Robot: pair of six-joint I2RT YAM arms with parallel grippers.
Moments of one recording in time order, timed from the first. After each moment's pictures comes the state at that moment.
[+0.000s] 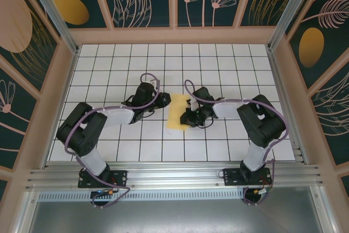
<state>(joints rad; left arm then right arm) -0.59 1.68 0.76 0.36 0.22 -0.76 0.60 1.75 0.83 -0.19 -0.61 0.68</state>
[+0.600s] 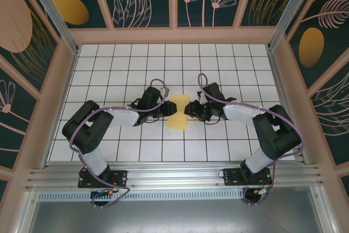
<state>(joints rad) -0.65 1.76 0.77 0.30 0.35 -0.75 0.53 1.59 0.77 -0.15 -0.50 0.79</state>
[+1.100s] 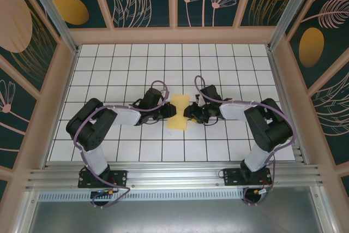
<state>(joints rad) -0.65 1.80 0.78 0.27 0.35 -0.75 0.53 1.69 0.77 -0.10 -0.53 0.79</state>
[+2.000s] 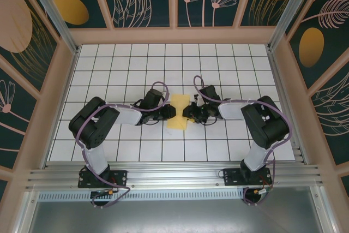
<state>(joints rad) -0.65 1.84 0.79 0.26 0.35 -0.75 0.53 1.73 0.77 -0.03 -0.58 0.82</state>
